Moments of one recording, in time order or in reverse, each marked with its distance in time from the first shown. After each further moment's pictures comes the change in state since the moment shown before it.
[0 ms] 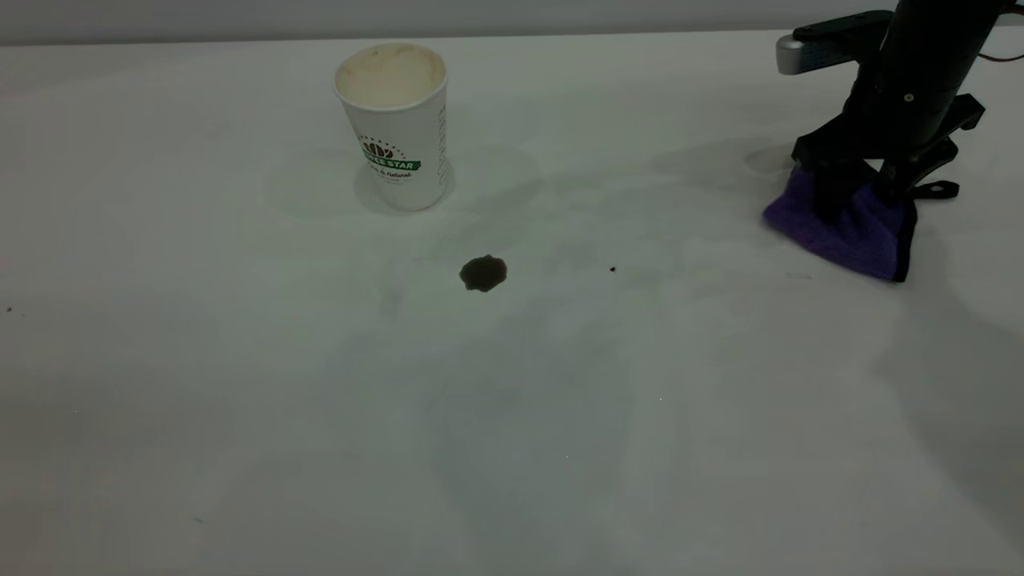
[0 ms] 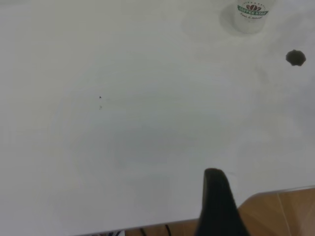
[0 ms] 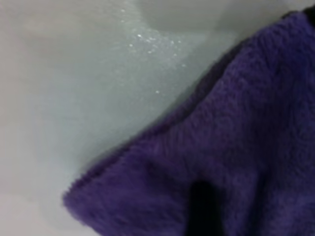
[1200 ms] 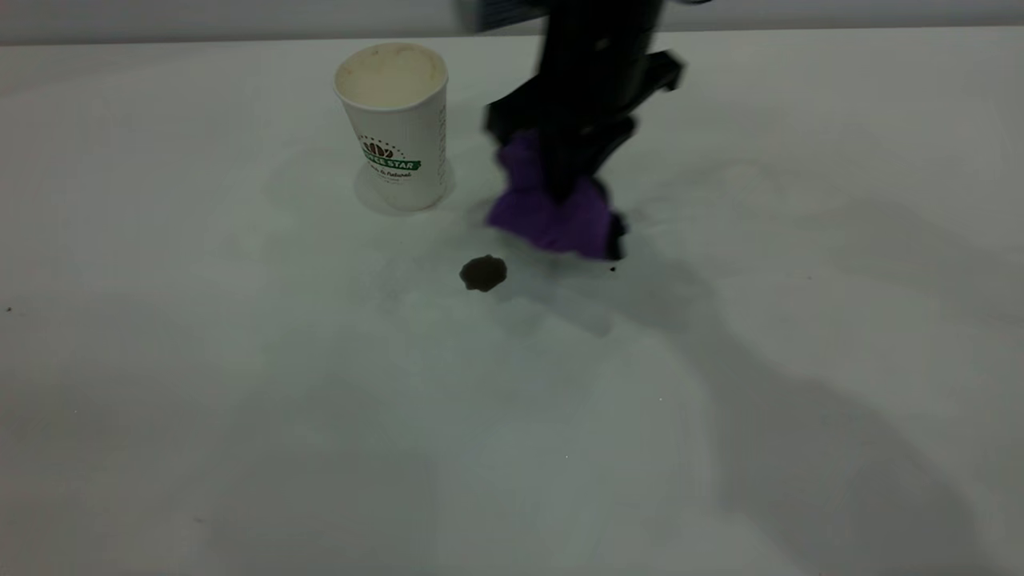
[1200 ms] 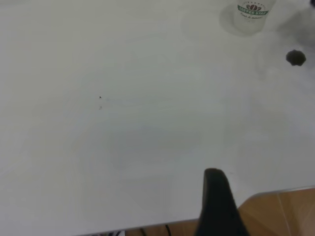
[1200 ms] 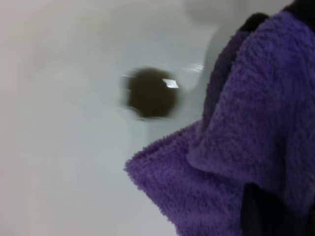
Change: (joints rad) left arm 0.000 0.000 0.000 0.000 0.000 0.000; right arm 0.469 -0.059 -0.216 0.208 0.240 0.035
